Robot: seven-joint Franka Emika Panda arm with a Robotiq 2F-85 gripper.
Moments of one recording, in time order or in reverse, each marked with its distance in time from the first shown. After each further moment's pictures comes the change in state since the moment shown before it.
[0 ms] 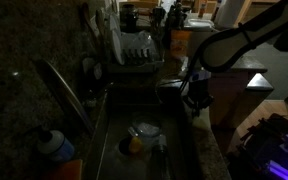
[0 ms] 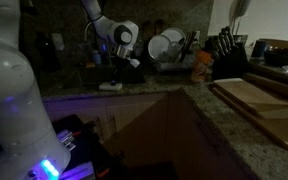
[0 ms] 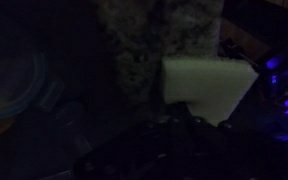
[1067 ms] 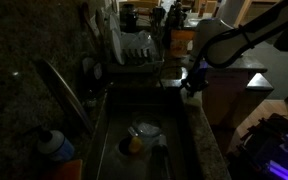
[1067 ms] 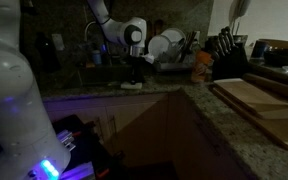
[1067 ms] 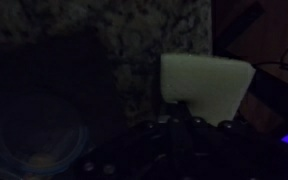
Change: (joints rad) arm -0.018 0.003 -0.107 0.005 -0.181 0.231 -0.026
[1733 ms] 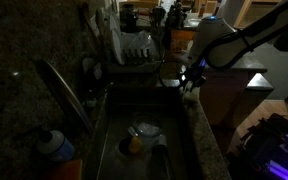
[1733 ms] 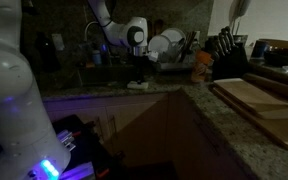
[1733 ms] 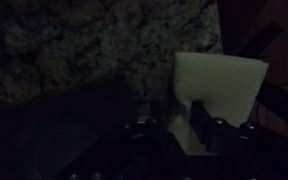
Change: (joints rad) arm -0.005 0.016 -0.018 0.005 -0.089 0.131 0.111
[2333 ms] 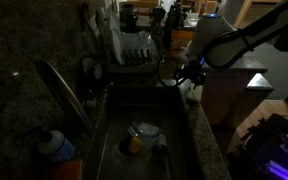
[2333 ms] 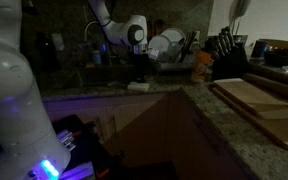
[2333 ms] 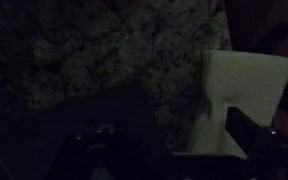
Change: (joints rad) arm 0.001 0.001 0.007 0.017 -0.027 0.028 0.072
